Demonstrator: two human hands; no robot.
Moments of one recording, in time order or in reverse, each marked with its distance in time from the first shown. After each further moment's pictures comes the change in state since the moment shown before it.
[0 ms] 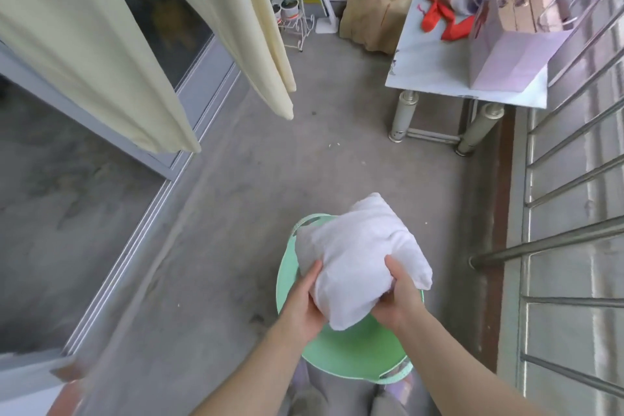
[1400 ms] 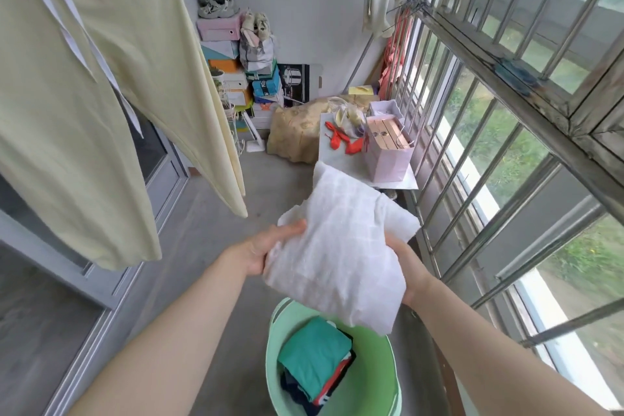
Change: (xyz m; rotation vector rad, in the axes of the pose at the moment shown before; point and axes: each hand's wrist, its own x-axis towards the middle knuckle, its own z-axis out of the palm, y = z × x) left_hand -0.162 0.232 0.102 0.795 -0.527 0.013; right_hand -0.219 -0.047 0.129 -0.308 -0.456 -0.532
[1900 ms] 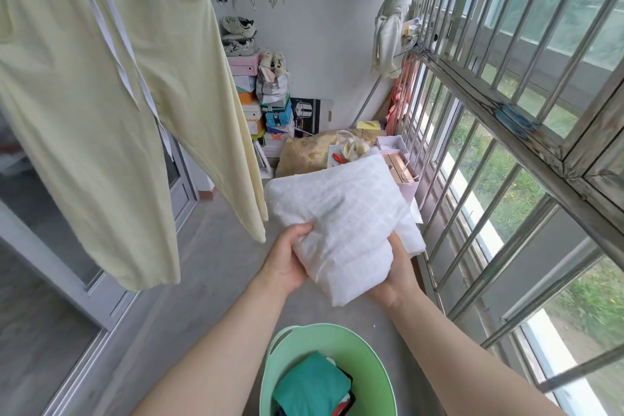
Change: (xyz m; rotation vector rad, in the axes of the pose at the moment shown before) left_hand 0.001 0.003 0.052 -0.518 -0.026 0.426; right_hand 0.016 -0.020 0.039 0.328 0.003 -0.062
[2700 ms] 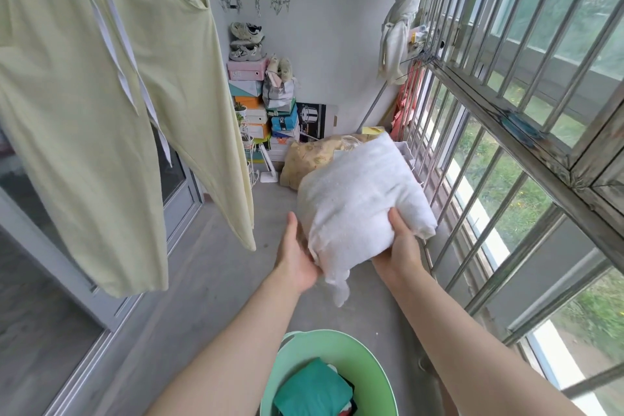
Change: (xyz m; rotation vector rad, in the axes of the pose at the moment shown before) left_hand 0.020 -0.002 0.007 -0.055 0.254 -0.066; right_hand 0.021 -0.020 0.016 -0.191 0.184 -0.322
